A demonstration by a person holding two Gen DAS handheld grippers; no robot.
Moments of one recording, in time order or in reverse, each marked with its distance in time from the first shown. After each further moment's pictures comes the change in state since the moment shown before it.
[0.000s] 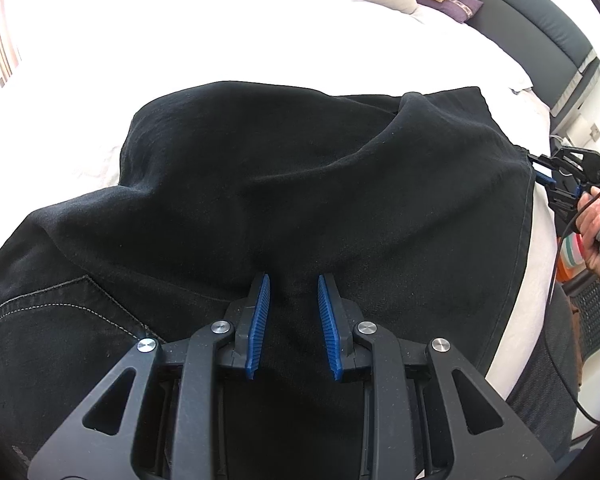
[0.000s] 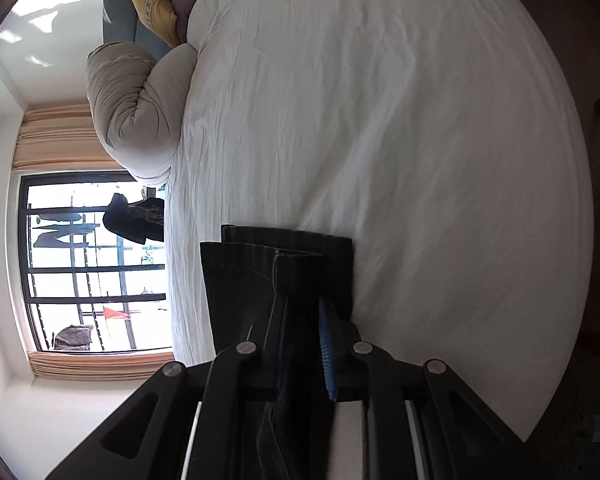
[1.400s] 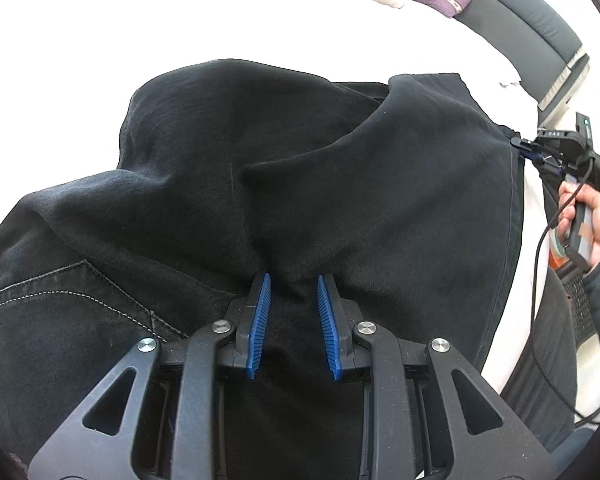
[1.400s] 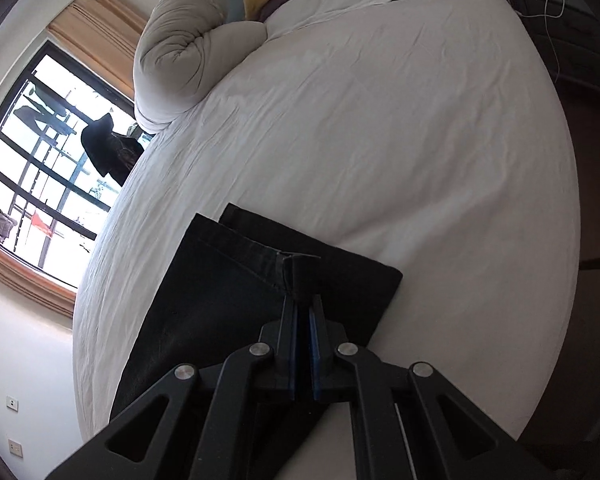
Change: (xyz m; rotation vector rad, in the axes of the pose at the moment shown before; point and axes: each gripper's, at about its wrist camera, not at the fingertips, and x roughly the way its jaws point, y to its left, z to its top) left arm 0.001 0.010 -0.010 0.012 0.024 -0.052; right arm 0.007 0.050 -0.029 -0.487 -0.141 -0.250
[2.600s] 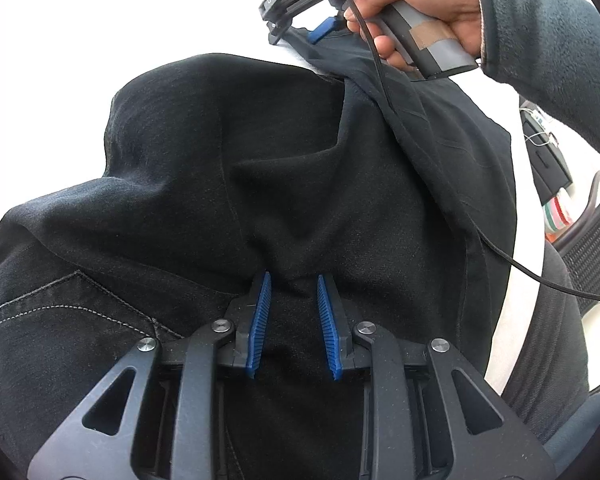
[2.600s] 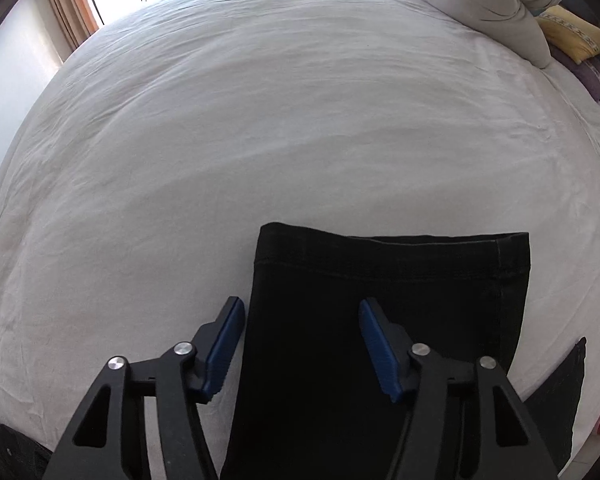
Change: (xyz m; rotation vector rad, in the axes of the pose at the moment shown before) left arm 0.002 0.001 -0.008 0.091 -0.005 -0.048; right arm 0.192 0.344 -0.111 -0.891 0.381 -0.204
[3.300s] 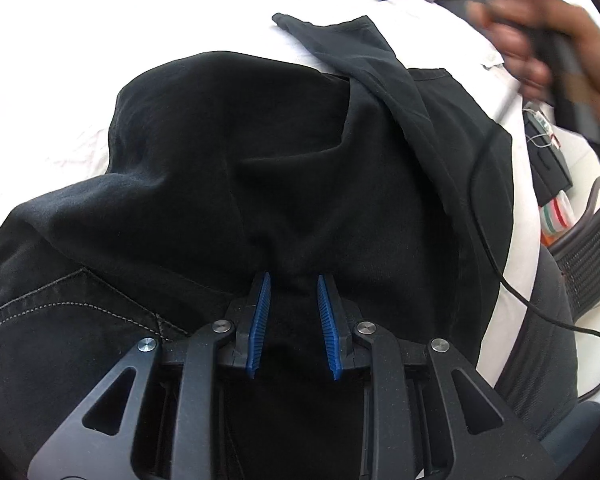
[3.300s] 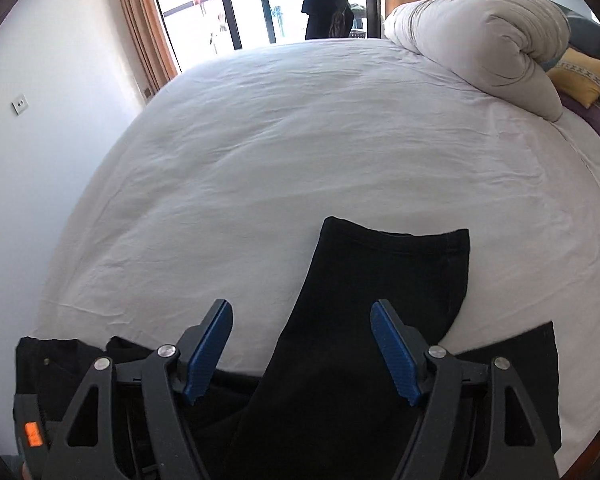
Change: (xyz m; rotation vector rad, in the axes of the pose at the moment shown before) left arm 0.000 -0.001 0.004 -0.025 0.049 -0.001; right arm -0.125 -0.006 -0.069 -0.117 -0.218 0.171
